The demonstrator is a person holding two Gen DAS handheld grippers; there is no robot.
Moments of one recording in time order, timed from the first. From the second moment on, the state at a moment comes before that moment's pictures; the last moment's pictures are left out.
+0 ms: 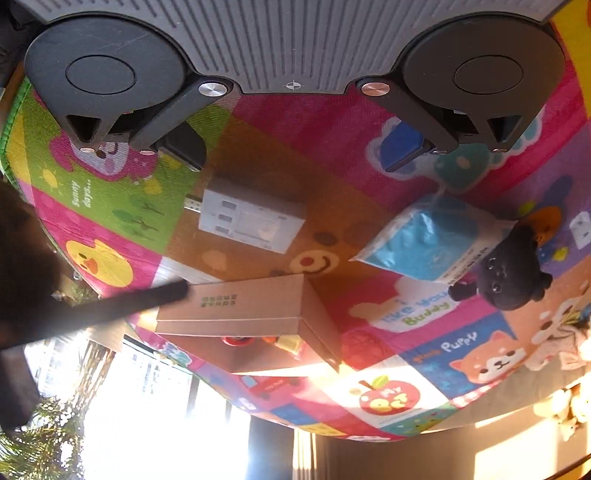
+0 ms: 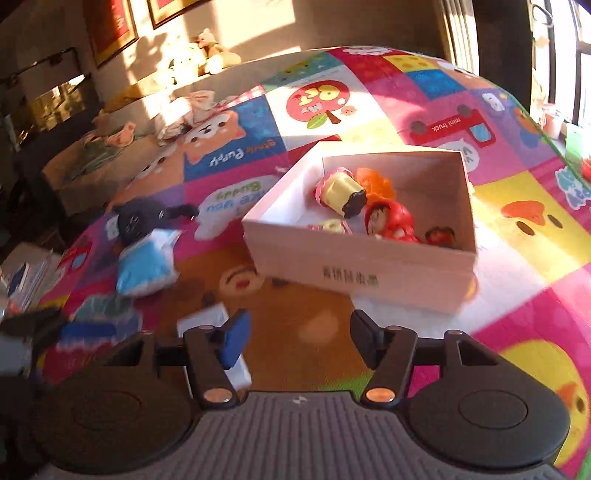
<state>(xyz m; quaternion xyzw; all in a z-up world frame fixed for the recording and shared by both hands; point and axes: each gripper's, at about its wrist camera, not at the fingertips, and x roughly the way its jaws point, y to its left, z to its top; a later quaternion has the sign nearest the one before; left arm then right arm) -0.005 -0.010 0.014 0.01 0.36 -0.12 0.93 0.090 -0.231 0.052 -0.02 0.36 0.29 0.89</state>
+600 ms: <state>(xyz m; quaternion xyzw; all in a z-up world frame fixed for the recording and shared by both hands) -0.019 -0.009 0.041 -0.01 0.33 -0.09 0.94 -0.010 -0.232 0.041 -0.13 0.47 0.49 0.72</state>
